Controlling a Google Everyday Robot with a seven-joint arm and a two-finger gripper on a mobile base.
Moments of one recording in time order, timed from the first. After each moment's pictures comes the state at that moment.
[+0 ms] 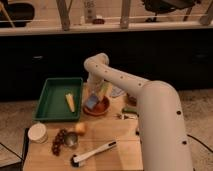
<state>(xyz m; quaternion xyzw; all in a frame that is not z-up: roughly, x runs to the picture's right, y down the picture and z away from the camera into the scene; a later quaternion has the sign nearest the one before) -0.063 0.060 0.874 -0.28 -0.24 -0.45 0.82</state>
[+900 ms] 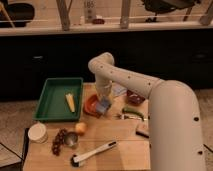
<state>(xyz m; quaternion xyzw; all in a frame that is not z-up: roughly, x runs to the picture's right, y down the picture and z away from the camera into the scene) 0.012 0.062 0.847 -0.34 -0.17 -0.46 0.81</state>
